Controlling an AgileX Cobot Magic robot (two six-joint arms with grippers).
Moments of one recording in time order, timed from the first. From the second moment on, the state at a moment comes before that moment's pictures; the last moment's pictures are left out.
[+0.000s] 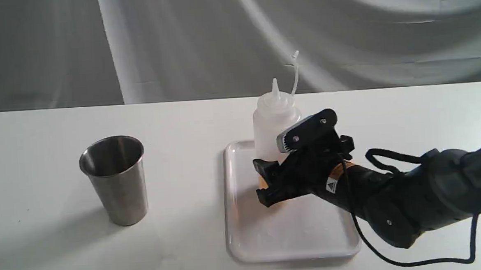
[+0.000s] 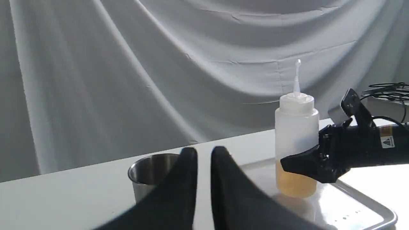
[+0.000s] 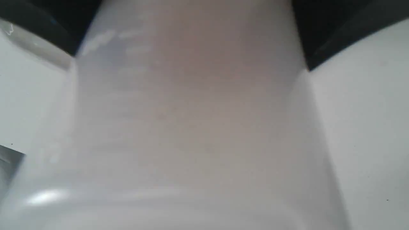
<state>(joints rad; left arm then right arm) -0.40 0.01 0.00 0.06 0.02 -0.07 0.28 2.08 -0.90 -0.14 -0.73 -0.05</state>
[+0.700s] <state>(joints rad) -0.40 0.01 0.00 0.06 0.02 -0.07 0.28 2.08 -0.90 -0.13 -0.65 -0.07</state>
